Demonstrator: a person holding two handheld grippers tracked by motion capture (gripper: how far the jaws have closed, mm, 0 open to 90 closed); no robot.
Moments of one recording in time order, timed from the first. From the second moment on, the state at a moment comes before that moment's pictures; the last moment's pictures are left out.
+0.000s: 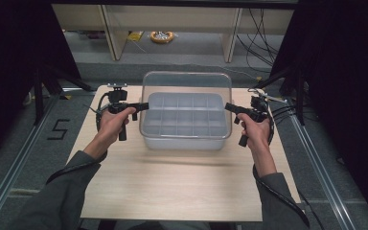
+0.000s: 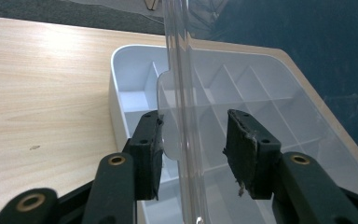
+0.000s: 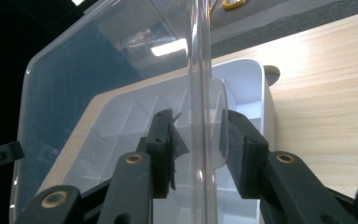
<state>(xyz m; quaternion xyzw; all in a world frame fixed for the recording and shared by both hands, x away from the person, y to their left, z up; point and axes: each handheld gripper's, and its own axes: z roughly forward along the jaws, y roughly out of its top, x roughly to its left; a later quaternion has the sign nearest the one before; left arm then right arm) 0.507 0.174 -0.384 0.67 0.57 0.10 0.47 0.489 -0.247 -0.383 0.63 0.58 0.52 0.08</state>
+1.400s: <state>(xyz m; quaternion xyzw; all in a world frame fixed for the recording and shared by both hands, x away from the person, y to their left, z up) 0.357 0.204 -0.447 0.71 0.52 0.05 0.47 0.338 -0.247 -0.448 0.59 0.62 0.51 0.05</state>
